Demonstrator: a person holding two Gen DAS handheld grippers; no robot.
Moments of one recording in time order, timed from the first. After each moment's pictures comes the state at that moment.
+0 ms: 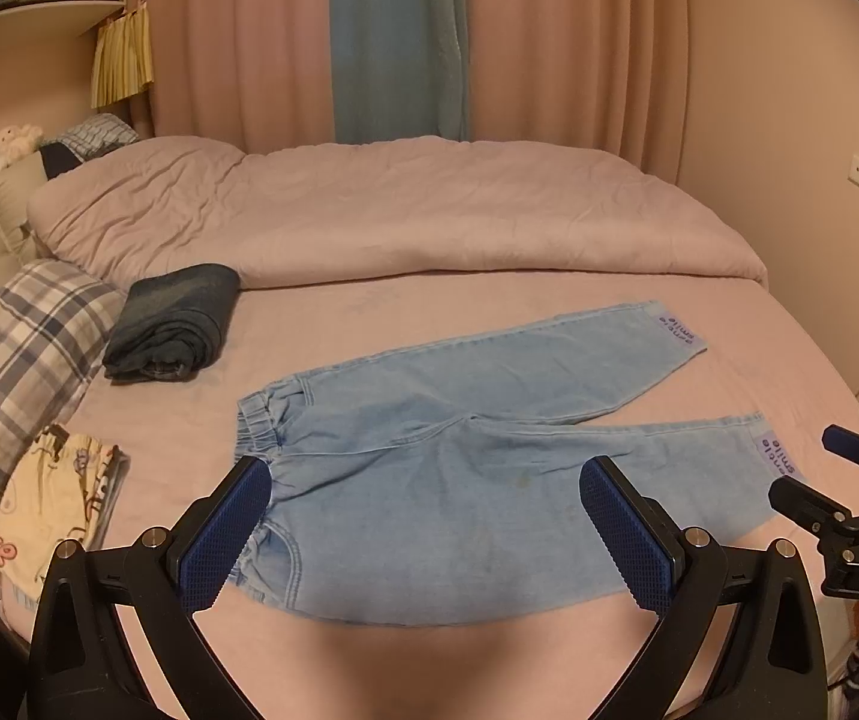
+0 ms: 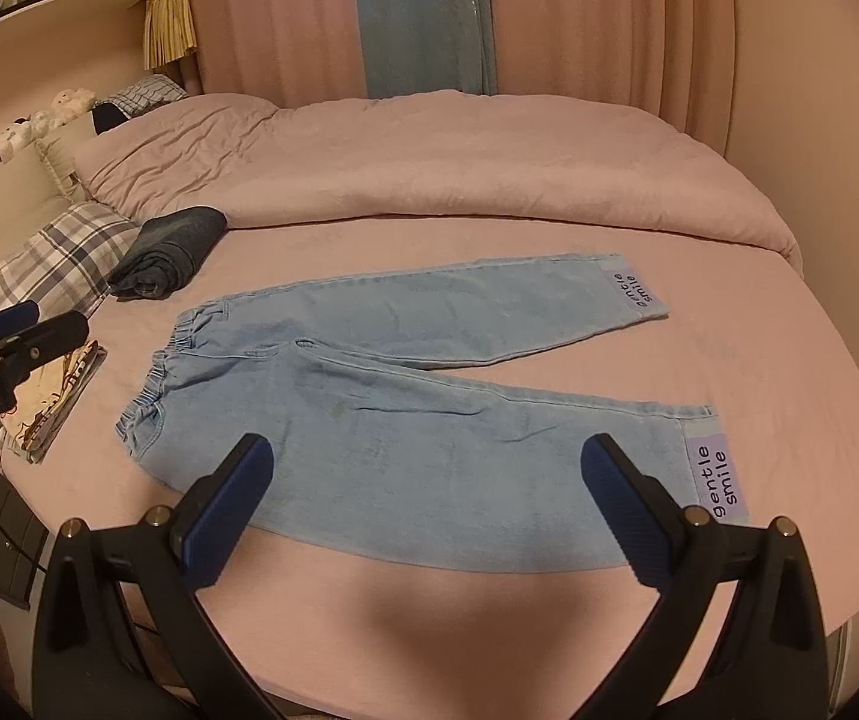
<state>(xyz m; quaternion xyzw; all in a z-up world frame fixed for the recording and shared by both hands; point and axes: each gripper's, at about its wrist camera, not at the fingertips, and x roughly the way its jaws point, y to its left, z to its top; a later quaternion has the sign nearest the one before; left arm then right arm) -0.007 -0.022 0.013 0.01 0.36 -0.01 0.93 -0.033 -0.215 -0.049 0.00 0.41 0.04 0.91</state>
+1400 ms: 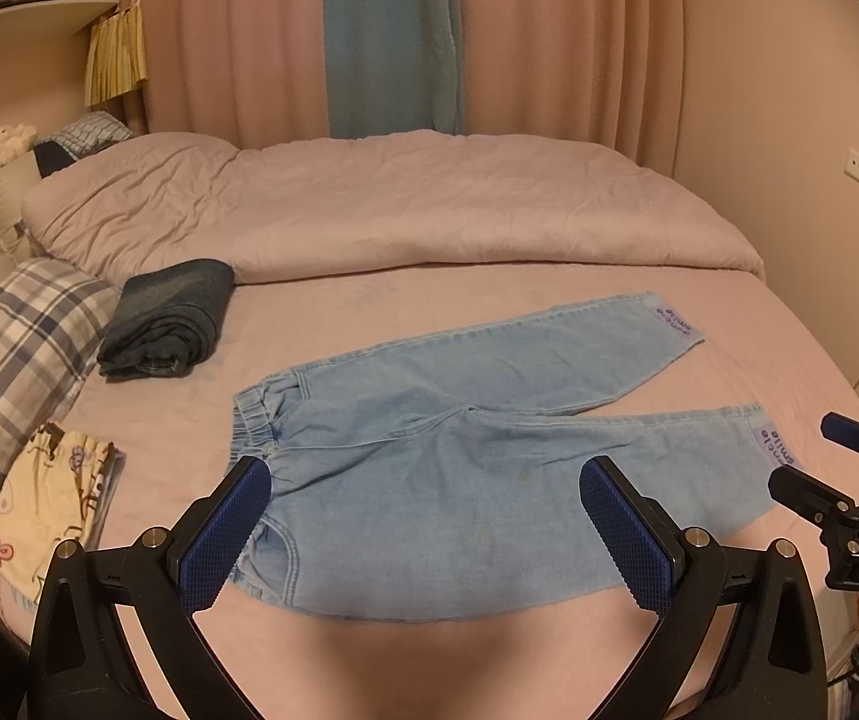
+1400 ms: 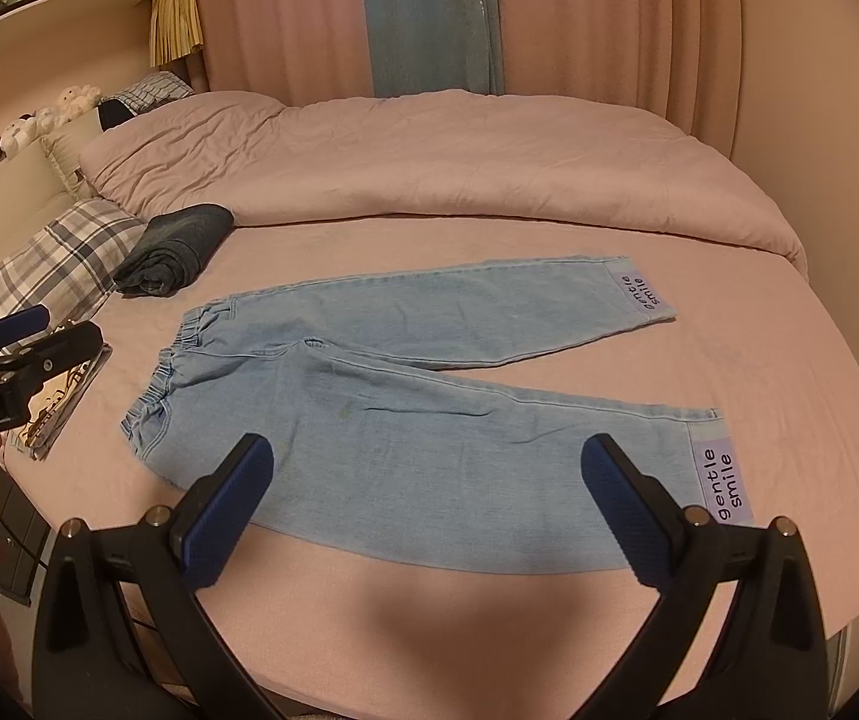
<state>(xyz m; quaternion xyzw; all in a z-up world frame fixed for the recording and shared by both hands) -0.011 -0.014 0.008 0.01 0.36 -0.02 0.93 -0.034 -0.213 -0.047 0.00 0.40 0.04 0.91</state>
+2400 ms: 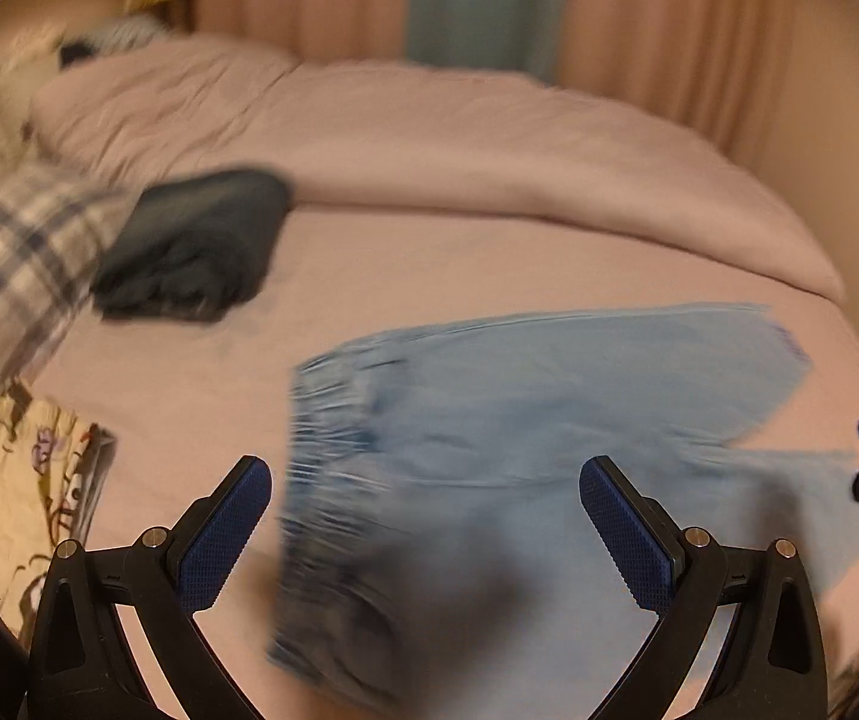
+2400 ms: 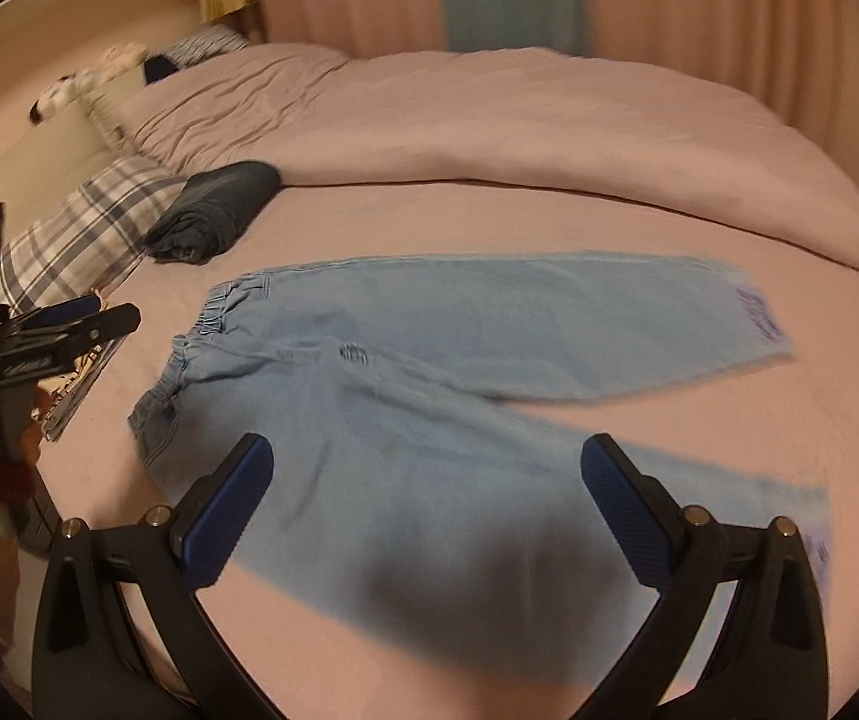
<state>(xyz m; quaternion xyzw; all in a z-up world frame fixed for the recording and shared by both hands) 0.108 0.122 -0.086 -0.06 0.43 0.02 0.90 0.081 -0.186 -0.105 -0.01 0.45 0.15 0.88</state>
